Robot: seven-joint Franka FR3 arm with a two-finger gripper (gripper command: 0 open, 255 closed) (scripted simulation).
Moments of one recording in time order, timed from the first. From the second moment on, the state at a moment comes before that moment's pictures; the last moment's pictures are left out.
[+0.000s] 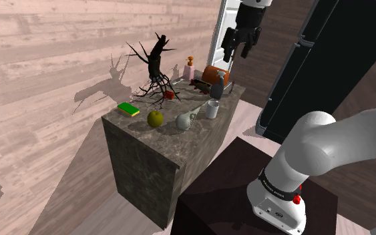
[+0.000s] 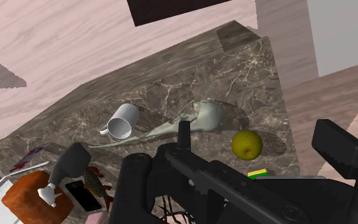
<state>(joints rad) -0.01 -0.78 -0.05 -2.32 -0.12 1.61 0.17</state>
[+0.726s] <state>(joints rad) 0.01 -0.54 -0.08 -2.37 -0.11 1.90 0.17</state>
